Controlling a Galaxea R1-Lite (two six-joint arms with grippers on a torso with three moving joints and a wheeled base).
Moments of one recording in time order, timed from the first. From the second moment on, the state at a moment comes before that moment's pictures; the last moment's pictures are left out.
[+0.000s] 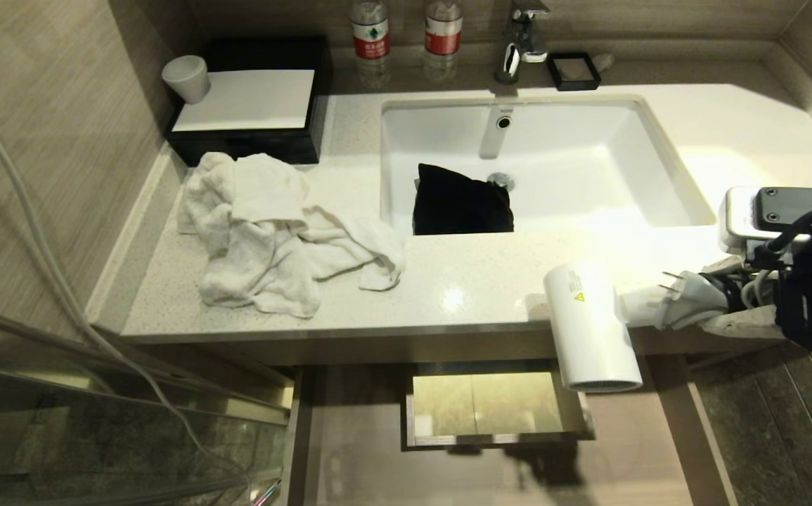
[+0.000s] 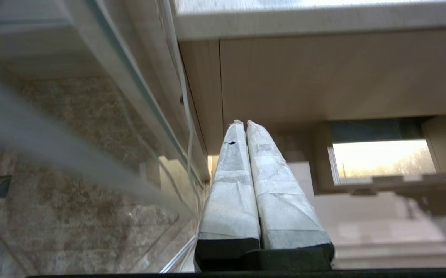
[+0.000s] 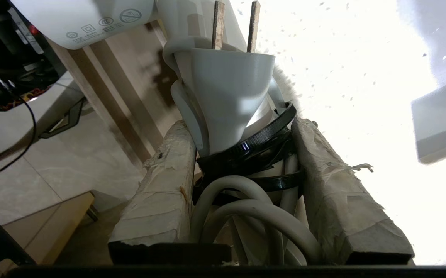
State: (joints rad) left arm 0.00 0.00 0.00 0.00 0.00 0.00; right arm 0.26 1.38 -1.30 0.69 0.09 -0.98
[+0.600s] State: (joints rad) left arm 0.00 0.00 0.00 0.00 0.00 0.00; right arm 0.22 1.31 -1.21 0.69 0.09 -0.93
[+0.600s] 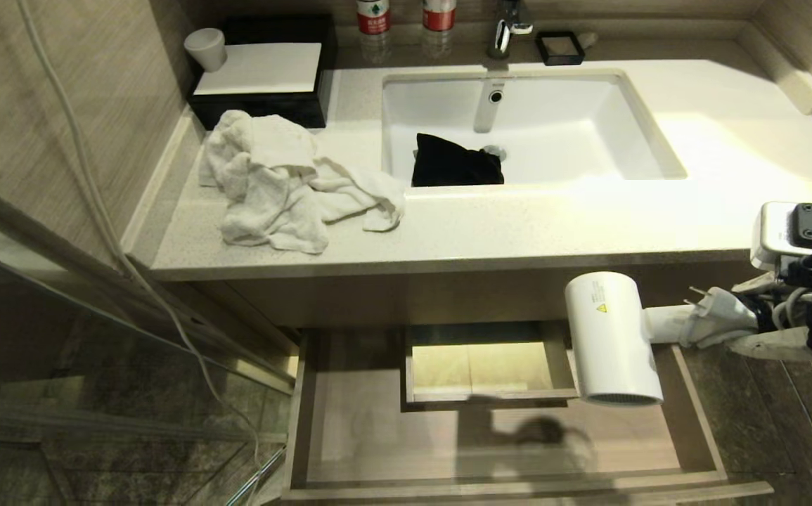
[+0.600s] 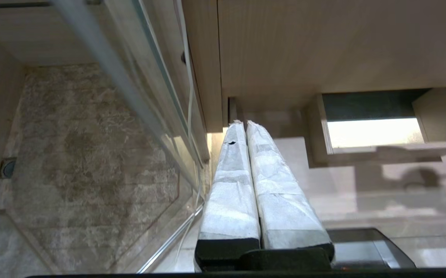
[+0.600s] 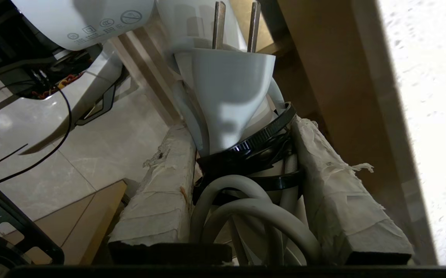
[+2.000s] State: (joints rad) left arm 0.00 0.00 0.00 0.00 0.00 0.00; right arm 0.15 1.17 -1.04 0.66 0.09 -0.85
